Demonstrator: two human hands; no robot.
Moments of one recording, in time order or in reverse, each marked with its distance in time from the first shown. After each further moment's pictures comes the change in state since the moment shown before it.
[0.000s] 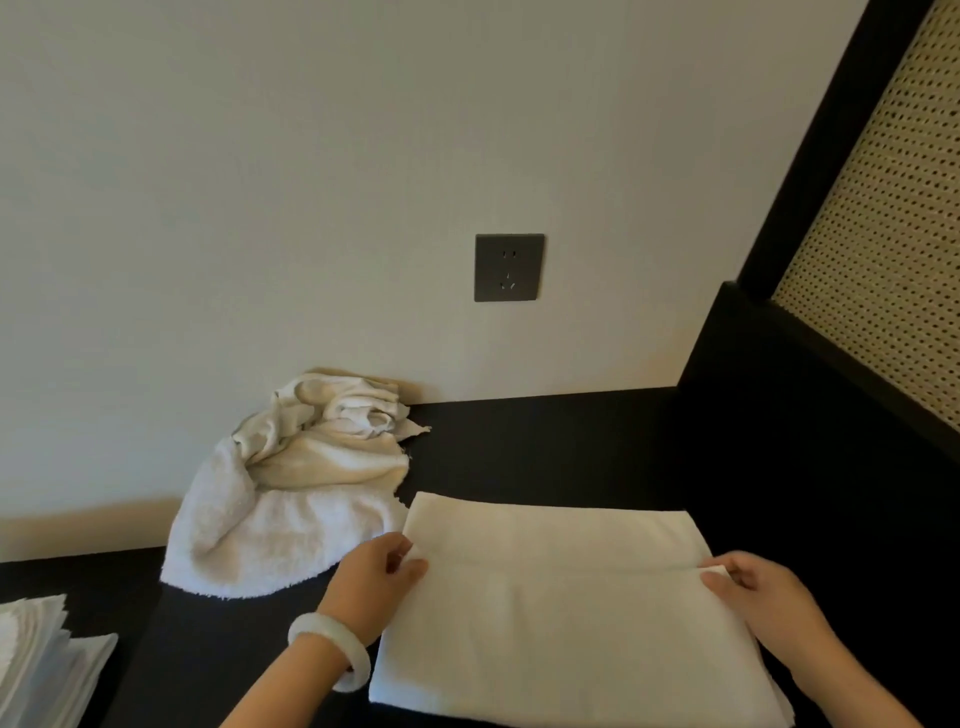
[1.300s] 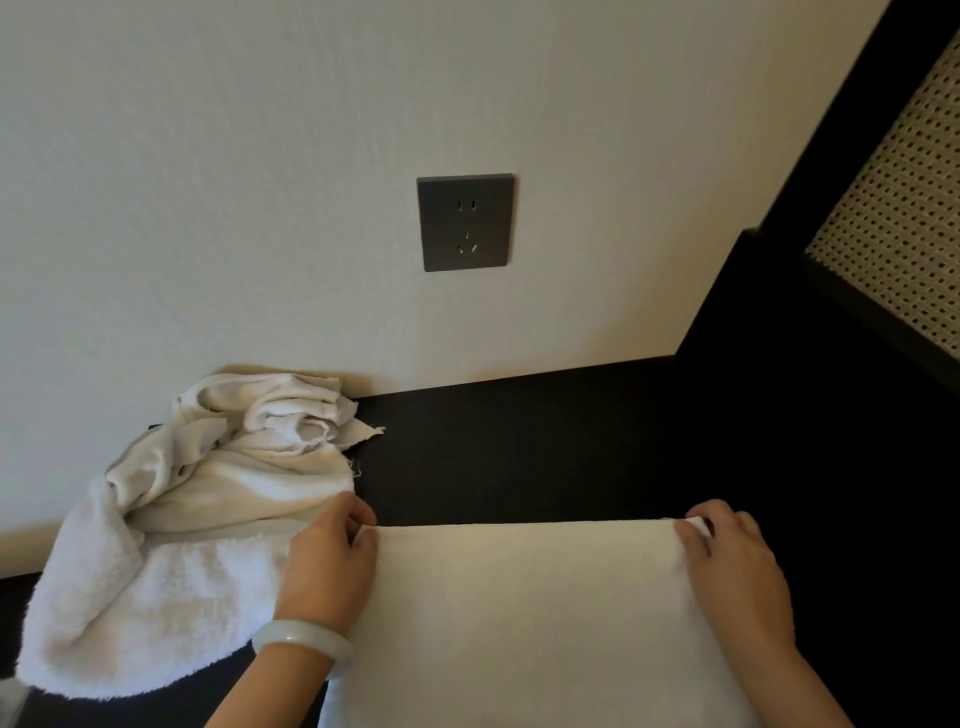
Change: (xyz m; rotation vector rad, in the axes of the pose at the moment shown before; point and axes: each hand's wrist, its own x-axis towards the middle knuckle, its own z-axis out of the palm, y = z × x) left_hand 0.069 0.030 0.002 0.044 0.258 -0.059; right_hand 0.051 -0.031 0.049 -0.549 0.337 -0.007
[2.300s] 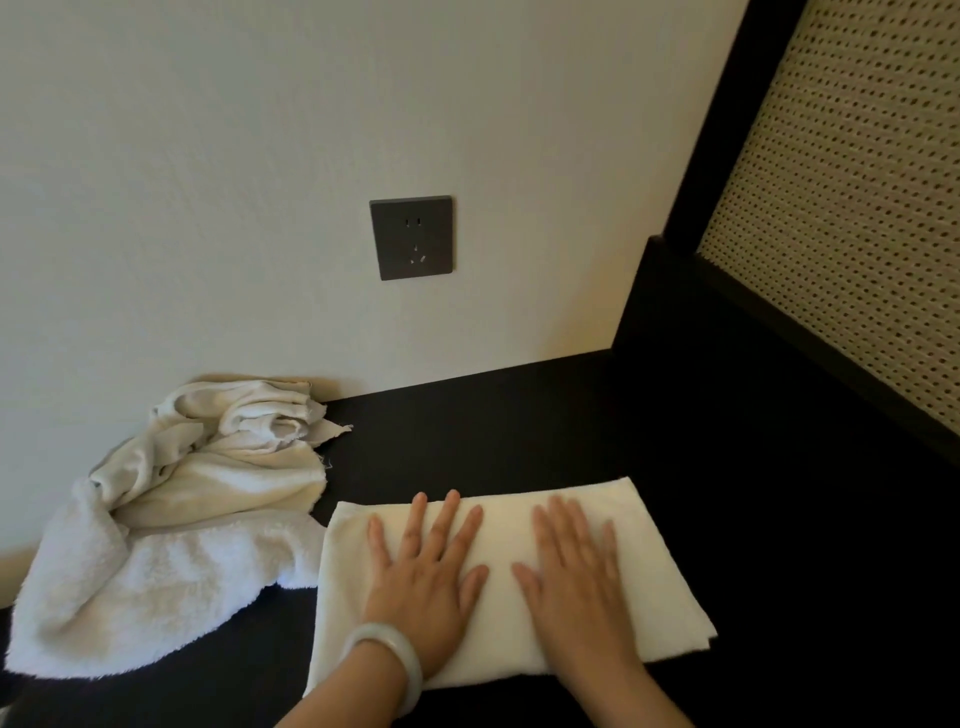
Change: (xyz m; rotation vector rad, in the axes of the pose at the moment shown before) left_hand -0.063 0.020 0.076 0.763 -0.283 0.572; right_hand -0.093 -0.028 0.020 -0.178 -0.131 -0.446
